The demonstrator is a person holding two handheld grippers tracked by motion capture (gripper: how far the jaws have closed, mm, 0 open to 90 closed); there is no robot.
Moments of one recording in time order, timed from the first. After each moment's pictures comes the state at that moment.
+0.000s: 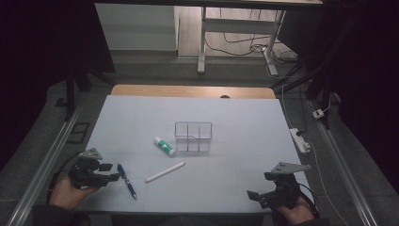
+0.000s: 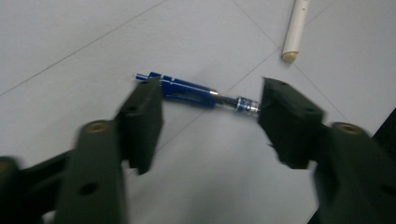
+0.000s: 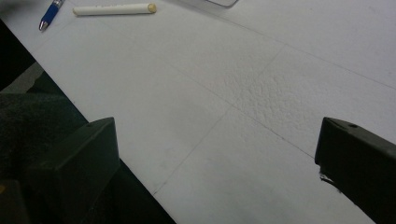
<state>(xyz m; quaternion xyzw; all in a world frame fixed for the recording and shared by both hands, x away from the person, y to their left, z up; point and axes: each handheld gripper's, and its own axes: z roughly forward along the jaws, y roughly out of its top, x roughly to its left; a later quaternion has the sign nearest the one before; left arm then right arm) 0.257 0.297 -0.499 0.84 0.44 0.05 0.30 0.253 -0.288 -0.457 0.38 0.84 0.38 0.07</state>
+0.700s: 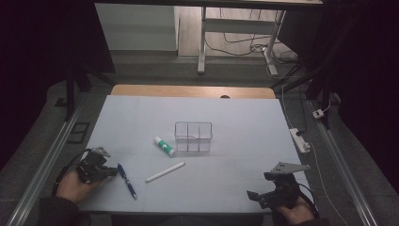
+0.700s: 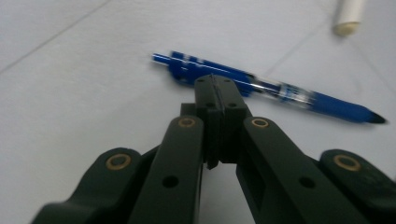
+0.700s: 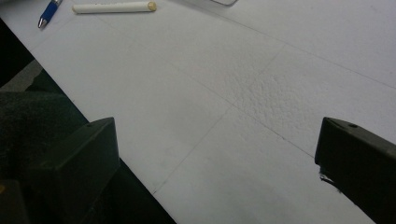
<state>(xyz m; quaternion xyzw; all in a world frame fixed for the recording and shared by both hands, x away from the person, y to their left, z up) 0.286 0.290 -0.518 0.87 0.44 0.03 0.23 0.253 -0.287 -0.457 0.38 0.84 0.38 0.07</state>
